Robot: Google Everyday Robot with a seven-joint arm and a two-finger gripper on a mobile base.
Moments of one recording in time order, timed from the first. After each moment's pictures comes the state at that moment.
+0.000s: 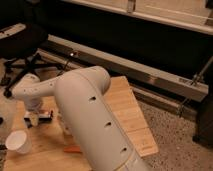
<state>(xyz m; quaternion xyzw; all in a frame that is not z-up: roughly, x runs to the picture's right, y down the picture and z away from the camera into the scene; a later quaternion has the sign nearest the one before) -0.402 0.136 0.841 -0.31 -0.10 0.03 0.95</state>
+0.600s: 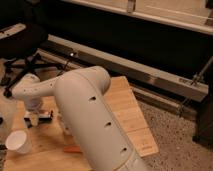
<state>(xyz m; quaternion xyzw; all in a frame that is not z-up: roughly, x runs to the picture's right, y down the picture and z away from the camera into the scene) -0.402 0.136 0.841 -0.31 -0.10 0.03 0.95</state>
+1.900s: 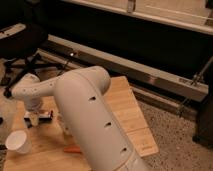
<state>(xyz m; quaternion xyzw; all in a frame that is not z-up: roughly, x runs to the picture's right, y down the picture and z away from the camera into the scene) -0.402 0.129 0.833 -0.30 -0.10 0.02 0.95</state>
